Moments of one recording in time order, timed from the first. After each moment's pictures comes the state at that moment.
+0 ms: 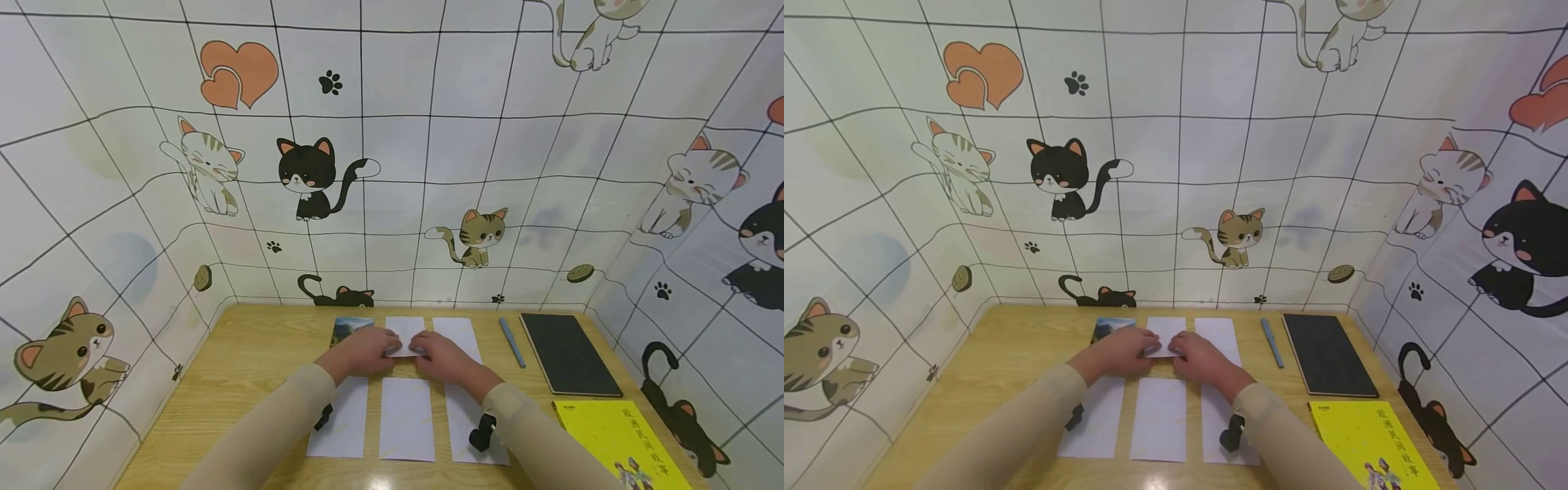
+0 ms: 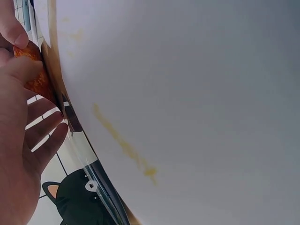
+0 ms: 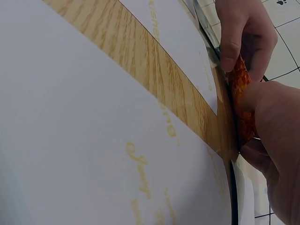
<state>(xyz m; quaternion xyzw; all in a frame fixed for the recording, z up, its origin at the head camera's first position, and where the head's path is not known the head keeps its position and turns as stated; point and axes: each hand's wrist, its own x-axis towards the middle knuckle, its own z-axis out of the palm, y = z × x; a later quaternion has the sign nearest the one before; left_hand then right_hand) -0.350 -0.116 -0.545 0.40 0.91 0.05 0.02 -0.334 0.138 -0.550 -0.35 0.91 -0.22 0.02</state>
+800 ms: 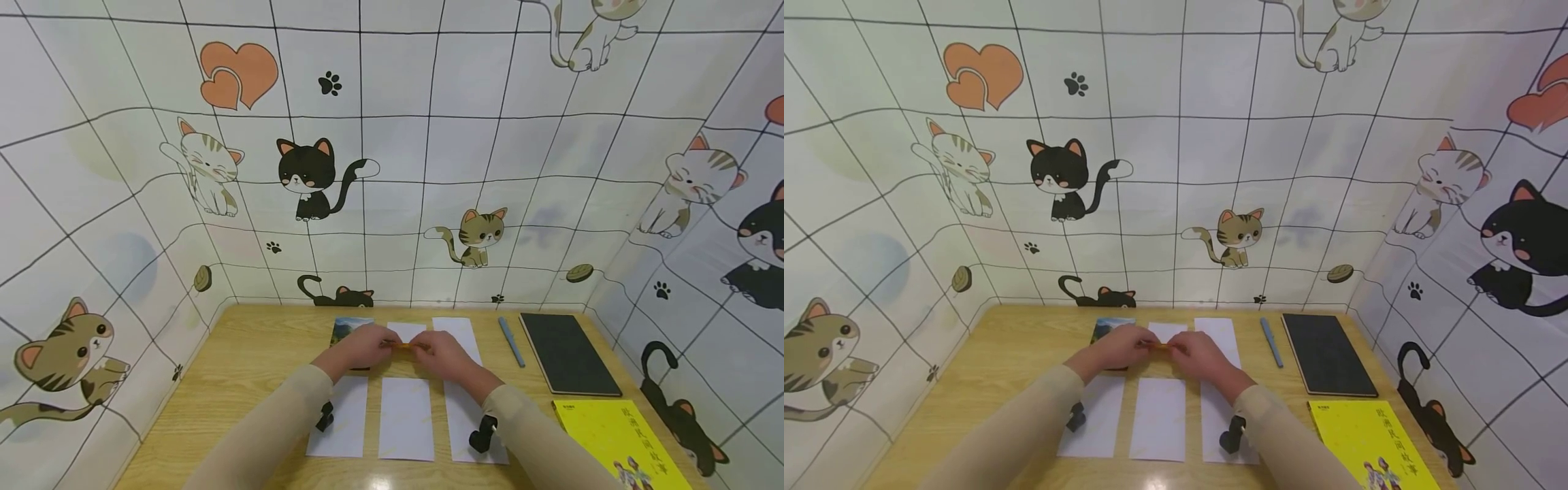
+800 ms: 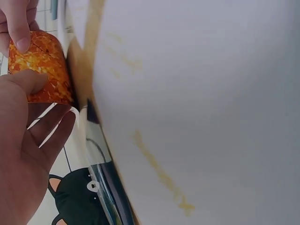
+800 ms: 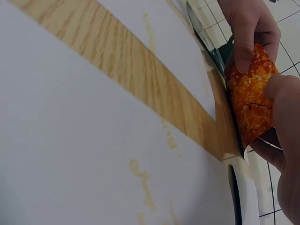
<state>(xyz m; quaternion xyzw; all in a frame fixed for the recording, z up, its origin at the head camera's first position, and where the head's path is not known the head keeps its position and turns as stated) -0.358 -0.118 -0.546 0.36 0.91 0.21 0.03 -0.331 0.137 -0.551 -0.32 0.89 -0.31 -0.04</state>
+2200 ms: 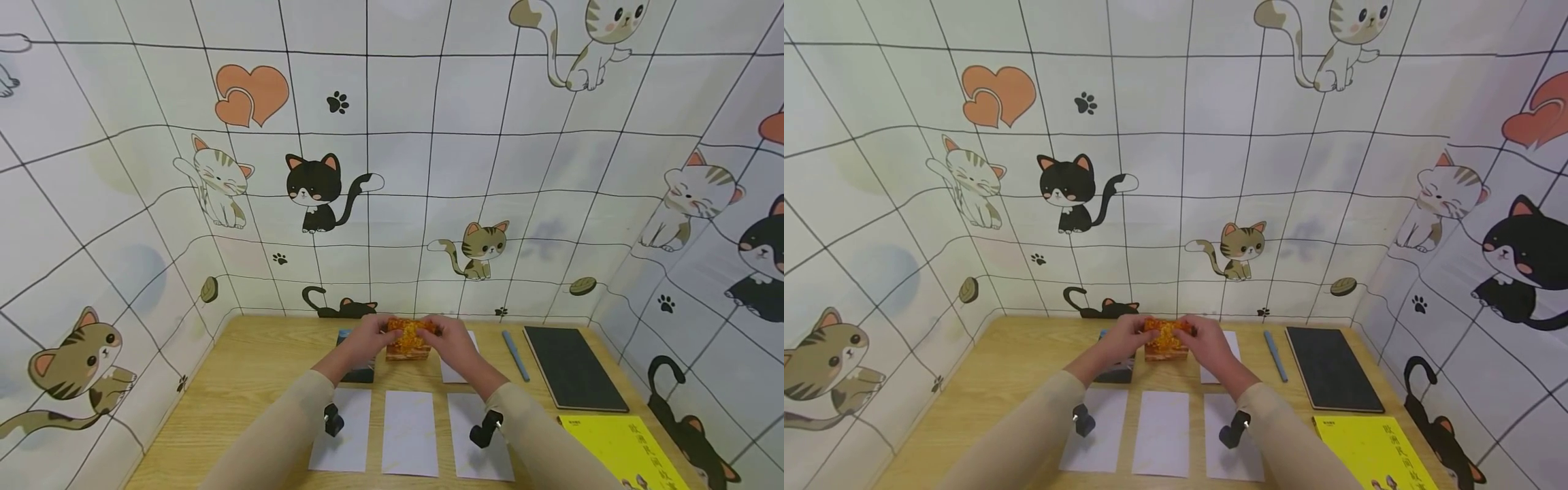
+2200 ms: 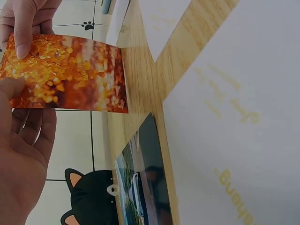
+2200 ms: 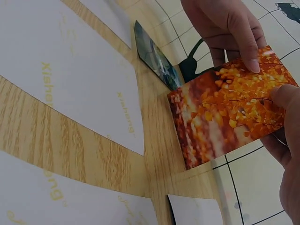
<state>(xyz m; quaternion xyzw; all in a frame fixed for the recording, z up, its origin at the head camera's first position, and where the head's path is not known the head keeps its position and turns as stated) -0.355 -0.119 -0.513 0.24 0.82 0.52 0.06 -0.344 0.133 -0.509 -0.24 0.85 -0.46 -0.08</state>
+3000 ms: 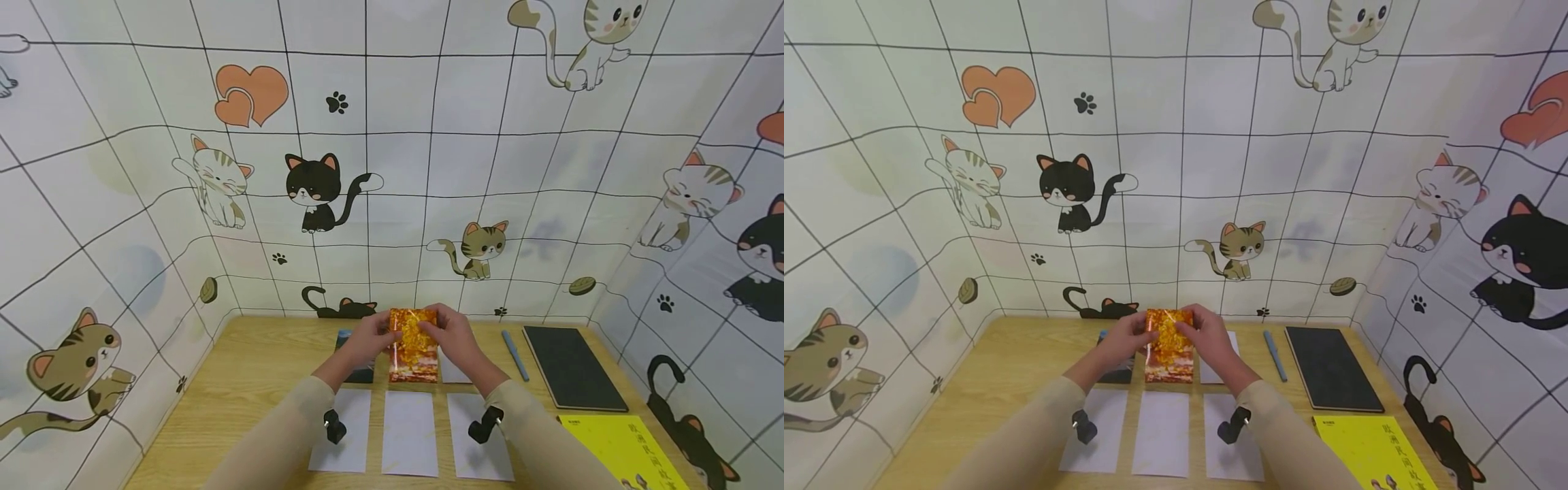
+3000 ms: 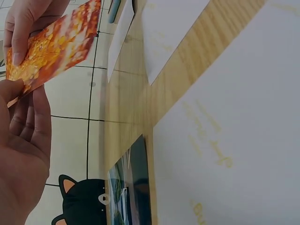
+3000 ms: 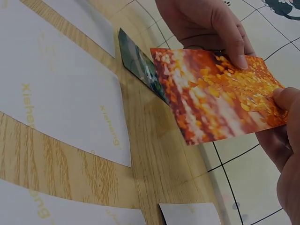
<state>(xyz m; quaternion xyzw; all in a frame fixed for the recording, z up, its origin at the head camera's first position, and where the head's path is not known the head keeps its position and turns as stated) -0.346 -0.117 -0.515 0.22 0.77 0.59 0.09 -0.344 0.132 -0.500 -0.17 0.82 -0.55 -0.06</state>
